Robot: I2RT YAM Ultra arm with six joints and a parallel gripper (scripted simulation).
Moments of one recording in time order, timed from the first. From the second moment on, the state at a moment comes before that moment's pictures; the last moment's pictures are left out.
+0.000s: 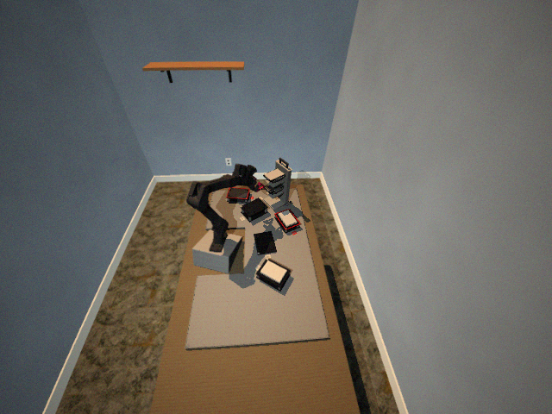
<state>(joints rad) 1.01 0.90 0.88 -0.24 0.24 0.29</state>
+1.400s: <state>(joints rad) 1.08 0.79 0.77 -0.25 0.30 0.31</state>
